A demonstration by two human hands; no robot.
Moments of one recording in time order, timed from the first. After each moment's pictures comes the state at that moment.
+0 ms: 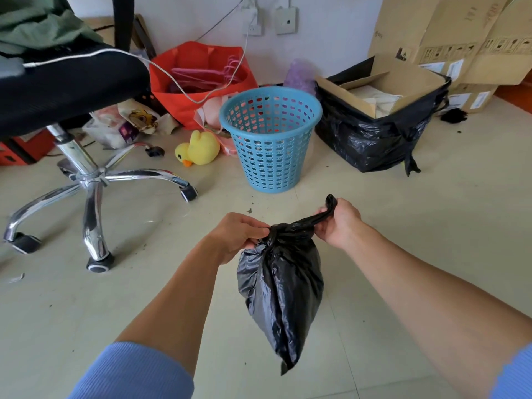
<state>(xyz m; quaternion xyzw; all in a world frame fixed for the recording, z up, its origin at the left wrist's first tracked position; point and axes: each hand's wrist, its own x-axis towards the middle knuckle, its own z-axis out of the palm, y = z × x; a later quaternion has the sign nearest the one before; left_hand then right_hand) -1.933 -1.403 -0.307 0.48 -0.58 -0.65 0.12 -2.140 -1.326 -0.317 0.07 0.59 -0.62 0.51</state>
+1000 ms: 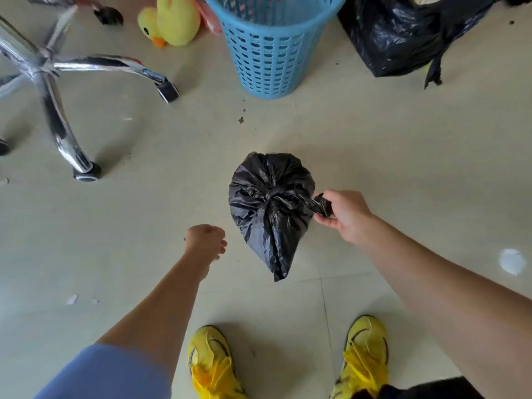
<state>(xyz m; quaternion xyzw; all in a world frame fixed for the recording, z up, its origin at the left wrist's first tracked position) -1.856 -1.311 -0.324 0.74 -0.37 -0.56 0.02 -2.108 -1.248 -0.300 0.06 0.78 -0.38 0.50</state>
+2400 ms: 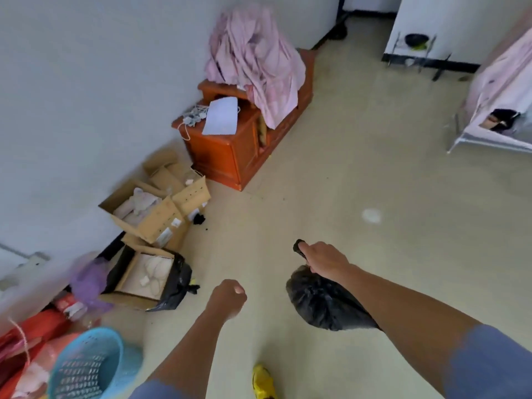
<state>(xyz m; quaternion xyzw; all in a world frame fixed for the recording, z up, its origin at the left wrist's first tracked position) -2.381 -1.066 0.373 0.27 -0.84 -0.38 -0.26 -2.484 -0.837 0.393 0.00 0.91 -0.28 0.29</state>
